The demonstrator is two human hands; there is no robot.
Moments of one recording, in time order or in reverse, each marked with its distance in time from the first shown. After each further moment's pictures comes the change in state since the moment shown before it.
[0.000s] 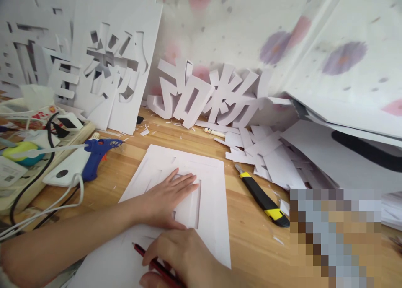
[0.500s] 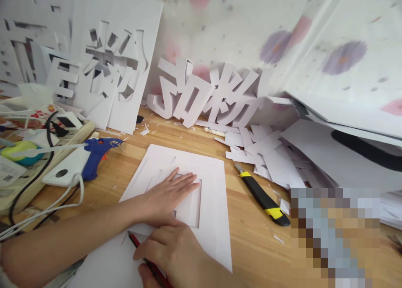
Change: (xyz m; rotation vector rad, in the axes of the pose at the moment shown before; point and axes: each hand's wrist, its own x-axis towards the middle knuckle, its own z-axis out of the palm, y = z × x) left_hand 0.001 -0.001 0.001 0.000 -0.007 0.002; right_hand 0.014 0.002 0.009 -0.120 -0.067 -0.059
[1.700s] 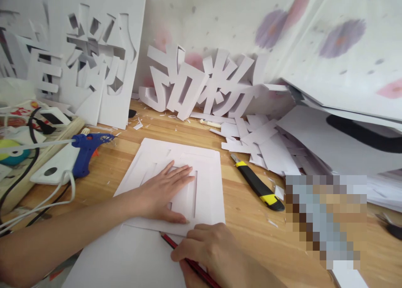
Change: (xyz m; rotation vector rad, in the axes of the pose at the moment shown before) left_hand 0.001 0.002 -0.001 0.009 -0.011 -0.011; right_hand -0.046 -0.018 -0.048 -0.152 -0.174 0.336
